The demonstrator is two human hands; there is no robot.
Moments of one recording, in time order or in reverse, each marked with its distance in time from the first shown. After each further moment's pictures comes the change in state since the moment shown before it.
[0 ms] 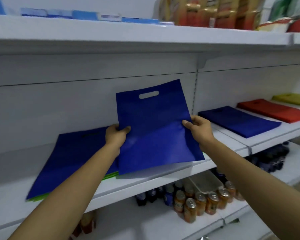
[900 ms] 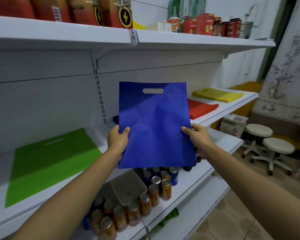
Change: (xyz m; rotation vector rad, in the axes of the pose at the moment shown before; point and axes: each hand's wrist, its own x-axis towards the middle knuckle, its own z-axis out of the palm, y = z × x) left_hand -0.080 0.001 0.406 0.061 -0.205 0.141; right_hand 0.062 0.029 -0.379 -0.111 0.269 0.168
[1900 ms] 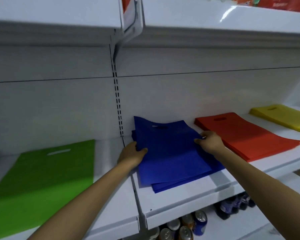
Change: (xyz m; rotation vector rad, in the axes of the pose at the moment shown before) left_hand 0.143 -0.047 0.048 0.465 -0.065 -0.157; right_hand 0.274 0.031 0.076 -0.697 -0.267 -0.161
